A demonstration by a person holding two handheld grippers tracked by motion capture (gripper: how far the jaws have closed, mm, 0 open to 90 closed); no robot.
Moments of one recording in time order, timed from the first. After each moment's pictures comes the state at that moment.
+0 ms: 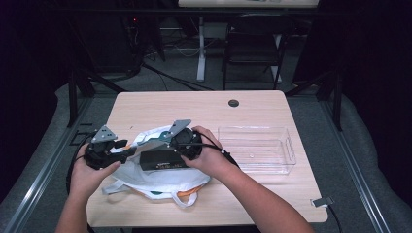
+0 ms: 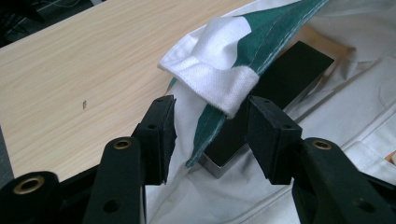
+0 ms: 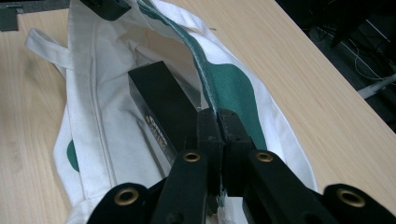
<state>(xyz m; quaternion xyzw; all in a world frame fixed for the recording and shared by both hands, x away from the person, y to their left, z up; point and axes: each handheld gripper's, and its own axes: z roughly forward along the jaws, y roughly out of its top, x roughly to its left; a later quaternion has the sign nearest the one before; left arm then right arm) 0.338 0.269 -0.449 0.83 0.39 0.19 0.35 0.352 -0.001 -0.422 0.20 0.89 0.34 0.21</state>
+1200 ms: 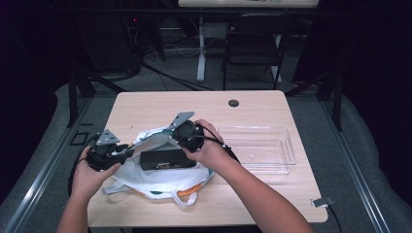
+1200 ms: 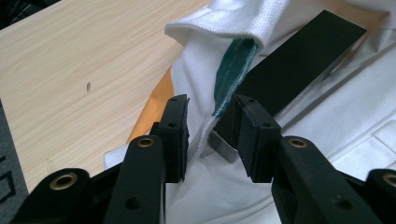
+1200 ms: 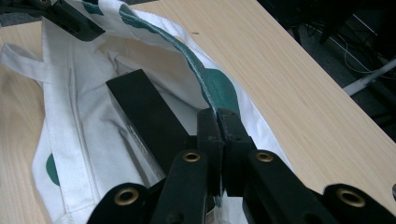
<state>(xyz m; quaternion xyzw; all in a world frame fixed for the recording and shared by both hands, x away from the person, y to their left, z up) 0.342 0.272 -0.467 0.84 0.39 0.20 0.32 0.368 -0.006 -0.416 0.23 0.89 0.34 0.21</state>
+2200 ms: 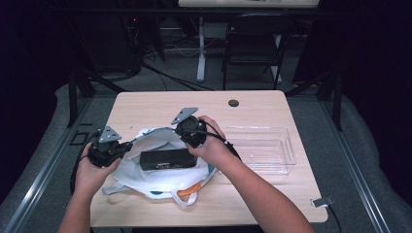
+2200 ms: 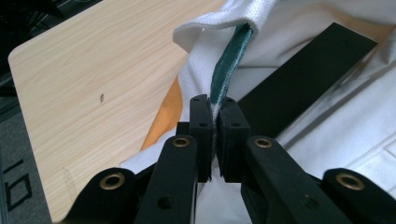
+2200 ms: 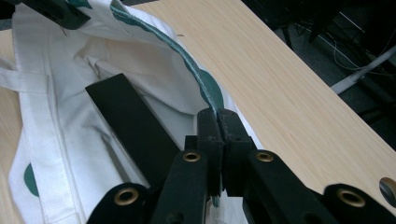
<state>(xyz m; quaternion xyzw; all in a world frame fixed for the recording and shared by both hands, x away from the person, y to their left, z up) 0.347 0.265 -0.458 0.83 0.39 0.23 0.32 0.380 -0.013 -0.415 0.24 0.88 0.35 0.22</state>
